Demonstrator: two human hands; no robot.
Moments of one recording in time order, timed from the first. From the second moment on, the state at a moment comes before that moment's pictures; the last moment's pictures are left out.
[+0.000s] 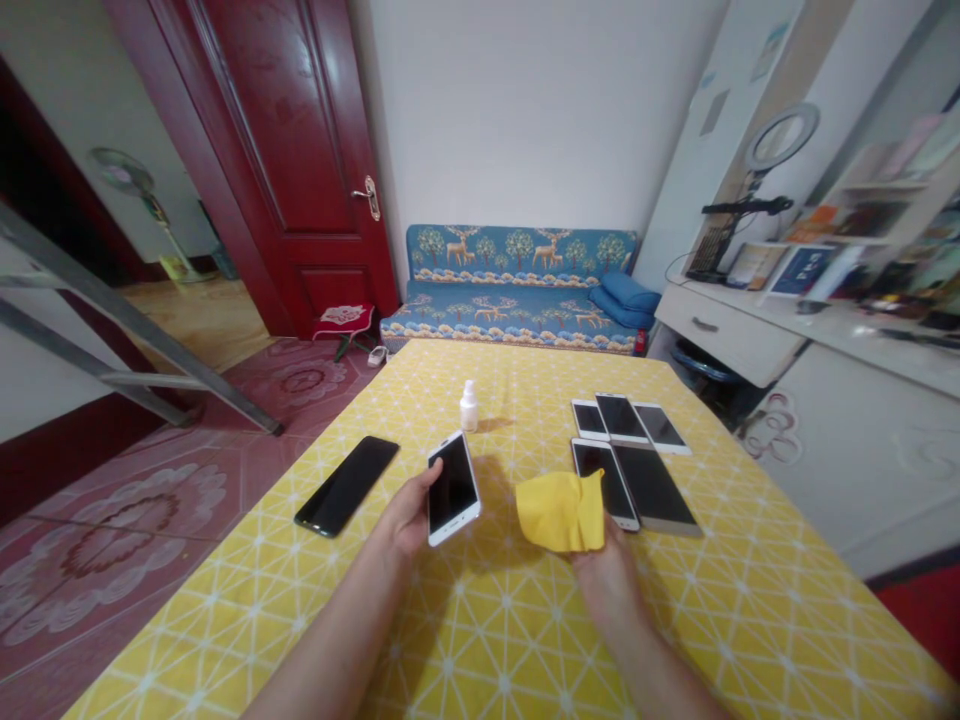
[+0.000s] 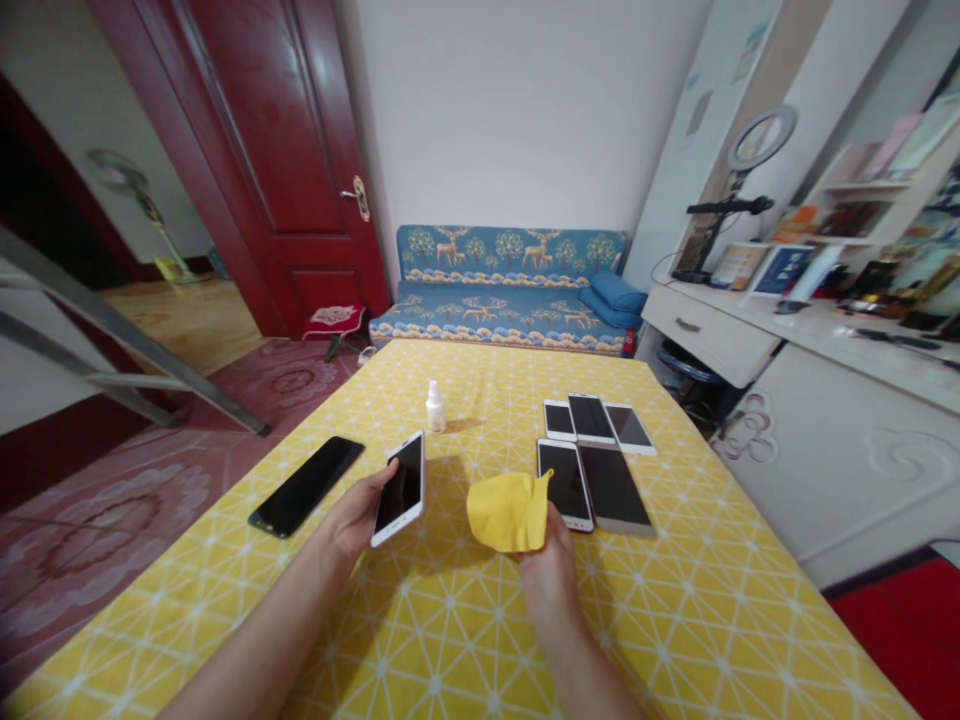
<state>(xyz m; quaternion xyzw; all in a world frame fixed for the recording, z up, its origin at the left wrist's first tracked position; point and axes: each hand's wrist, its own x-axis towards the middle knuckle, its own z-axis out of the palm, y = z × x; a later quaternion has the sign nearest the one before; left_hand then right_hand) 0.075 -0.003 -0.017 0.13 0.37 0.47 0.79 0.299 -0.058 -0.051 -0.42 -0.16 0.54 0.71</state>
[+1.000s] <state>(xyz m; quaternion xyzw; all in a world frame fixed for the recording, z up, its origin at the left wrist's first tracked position) 0.135 -0.041 -0.032 0.18 0.25 0.36 0.88 0.285 -0.074 -0.042 -0.37 -0.81 0.06 0.46</state>
